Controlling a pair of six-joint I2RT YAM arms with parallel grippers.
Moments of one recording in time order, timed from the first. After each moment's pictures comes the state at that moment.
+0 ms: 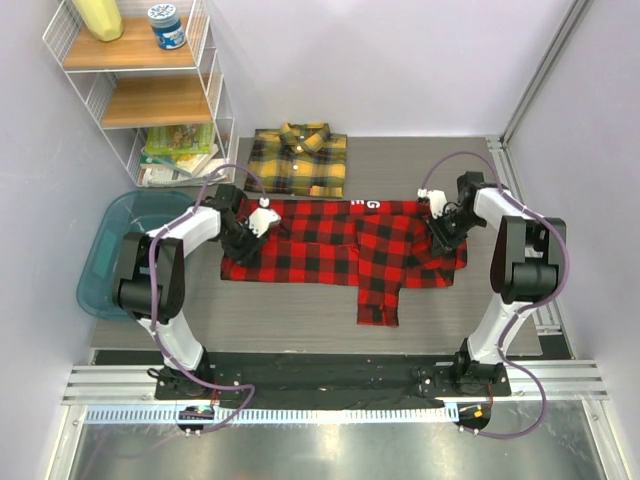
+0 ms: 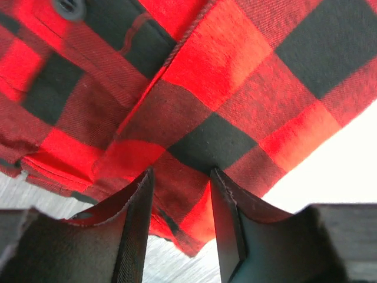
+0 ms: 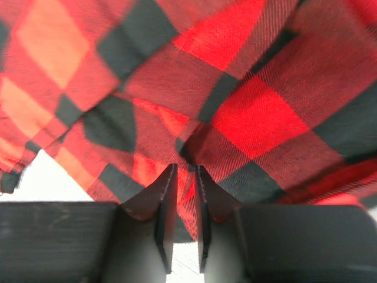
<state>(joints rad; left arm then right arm) -0.18 1.75 1.08 -0.65 0.27 0.69 -0.08 1.82 1.24 -0.84 -0.41 -0.67</state>
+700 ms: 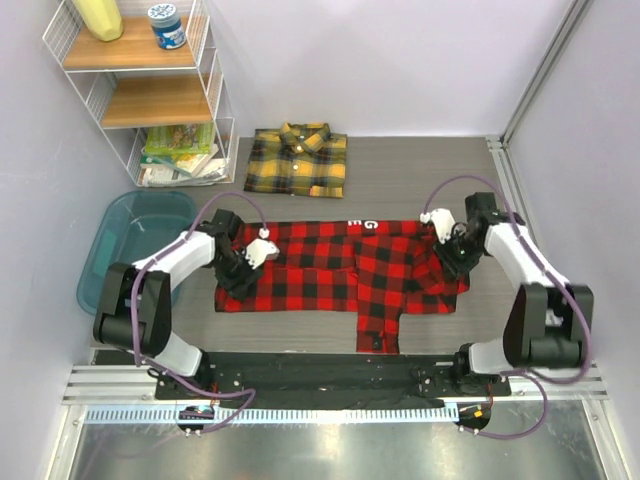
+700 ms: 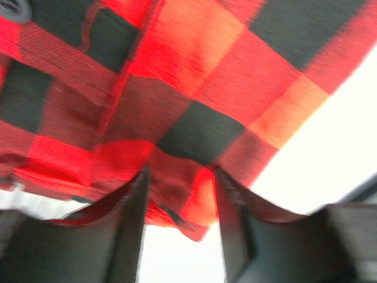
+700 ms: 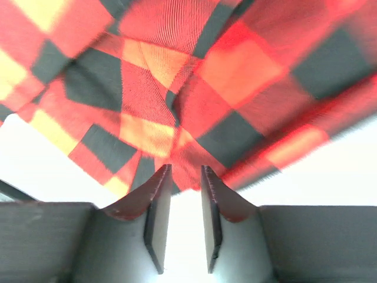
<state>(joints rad) -0.23 1.54 0.87 -0.77 0.25 0.73 -0.05 1.45 0.92 -0.85 -0.26 -0.72</state>
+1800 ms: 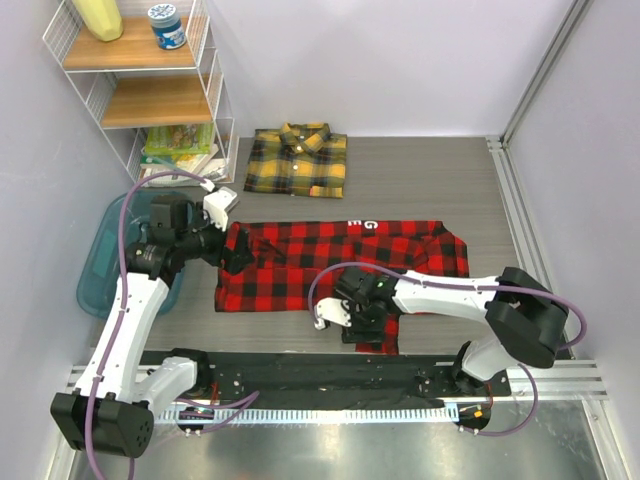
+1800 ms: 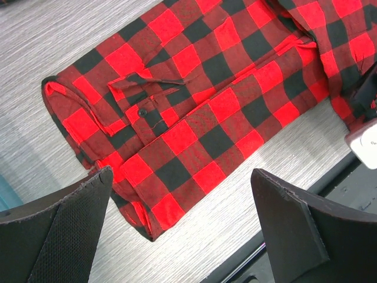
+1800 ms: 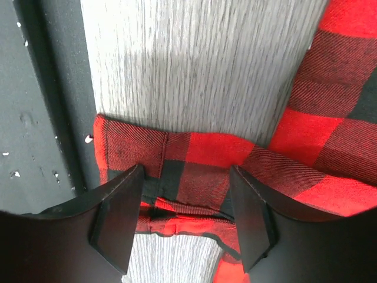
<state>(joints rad) -0.12 0.98 1.00 -0.76 0.51 0.26 1.00 1.51 0.81 -0.66 -0.15 -0.62</state>
